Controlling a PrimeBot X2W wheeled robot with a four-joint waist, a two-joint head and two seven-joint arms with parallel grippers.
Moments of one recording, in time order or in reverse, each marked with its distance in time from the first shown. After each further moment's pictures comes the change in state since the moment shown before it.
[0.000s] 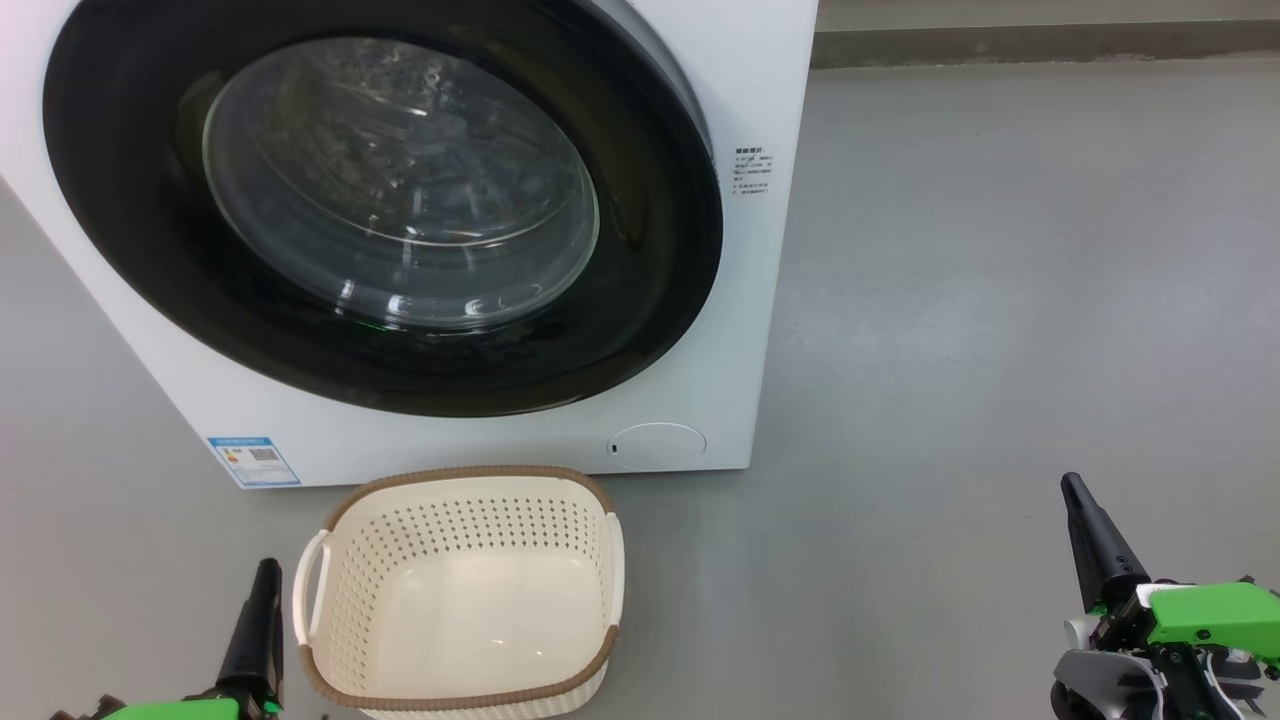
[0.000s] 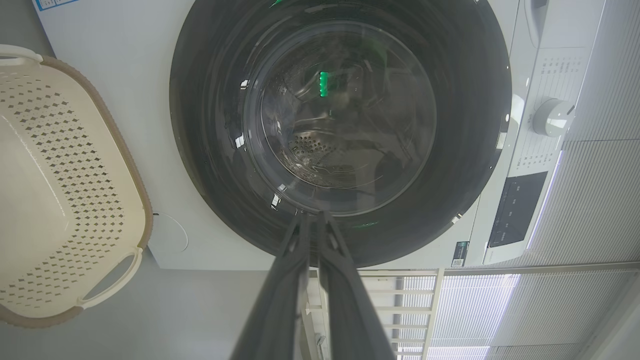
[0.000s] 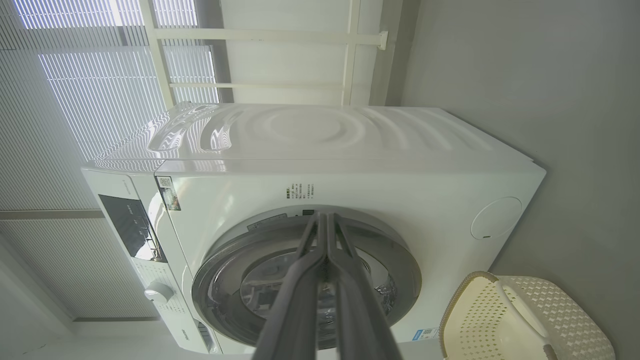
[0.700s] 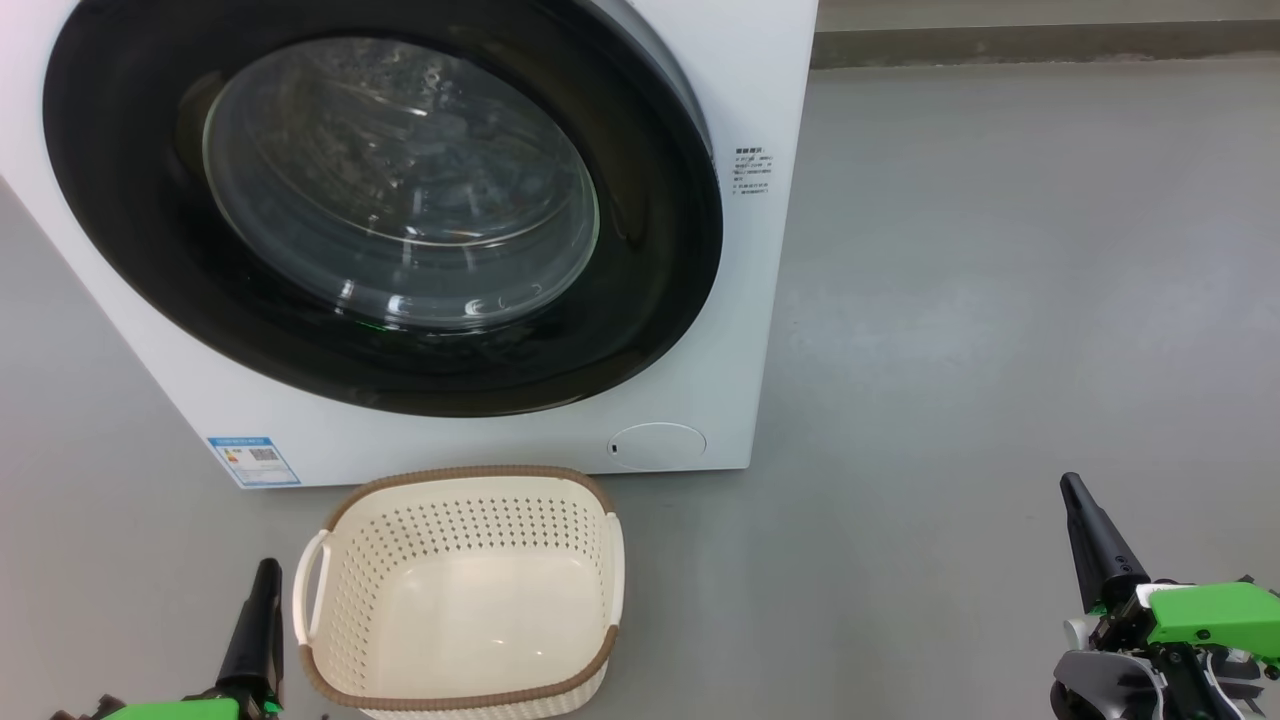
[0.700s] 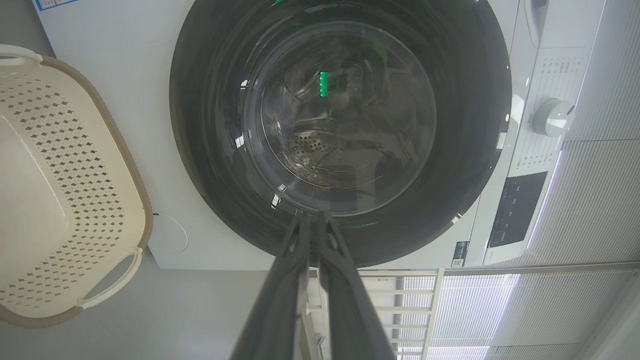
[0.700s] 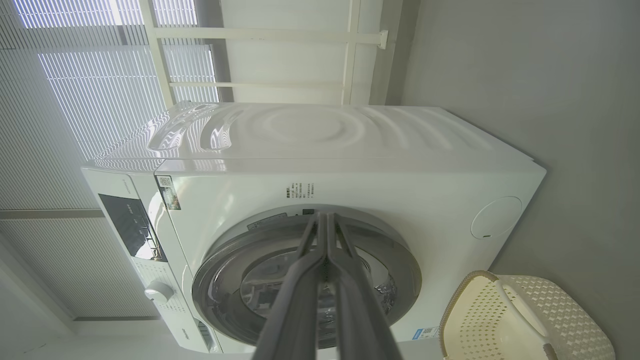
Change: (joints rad) left arm 0.000 0.000 0.000 0.000 0.000 0.000 0.000; right arm 0.000 0.000 0.000 0.000 0.000 0.000 0.003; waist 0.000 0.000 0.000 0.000
